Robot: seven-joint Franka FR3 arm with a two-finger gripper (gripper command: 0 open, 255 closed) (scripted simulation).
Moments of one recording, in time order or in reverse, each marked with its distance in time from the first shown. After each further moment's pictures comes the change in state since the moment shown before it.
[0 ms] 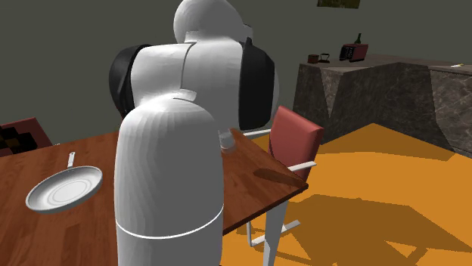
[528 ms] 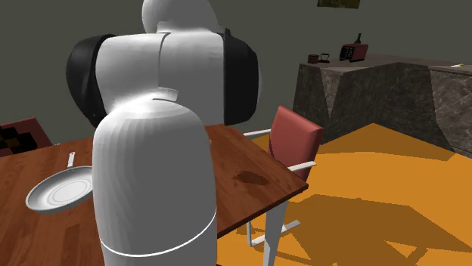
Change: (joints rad) arm 0.107 -0.075 0.061 -0.103 -0.004 0.063 0.159
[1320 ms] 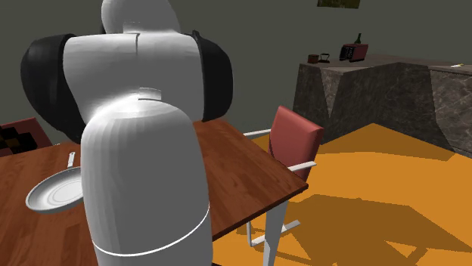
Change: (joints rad) arm 0.165 0.004 0.100 -0.023 -0.026 0.080 0.257
